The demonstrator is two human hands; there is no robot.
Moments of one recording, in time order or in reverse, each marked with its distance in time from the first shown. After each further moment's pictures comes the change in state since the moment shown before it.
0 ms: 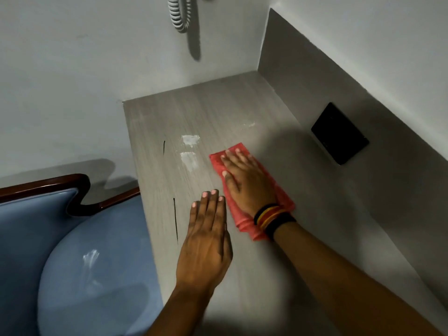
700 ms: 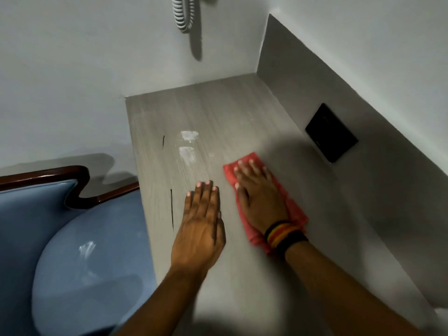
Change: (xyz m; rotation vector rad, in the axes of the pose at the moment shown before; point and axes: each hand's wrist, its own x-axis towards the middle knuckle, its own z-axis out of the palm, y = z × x) left_hand 0.004 -0.001 0.002 -0.021 0.047 0.007; right_hand -0.055 0.012 -0.011 -0.099 -0.016 0.086
